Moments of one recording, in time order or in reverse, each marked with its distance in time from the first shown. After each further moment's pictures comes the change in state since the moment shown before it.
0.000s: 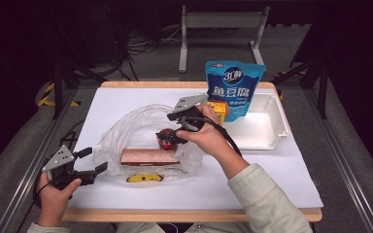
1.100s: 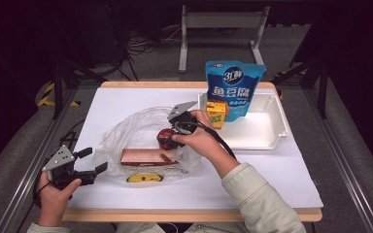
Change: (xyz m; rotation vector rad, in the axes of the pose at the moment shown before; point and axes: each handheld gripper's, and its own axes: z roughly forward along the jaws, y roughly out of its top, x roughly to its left) left arm 0.000 0.000 0.000 0.004 -0.004 -0.004; right arm -0.015 -0.026 0.038 0.129 -0.058 -0.006
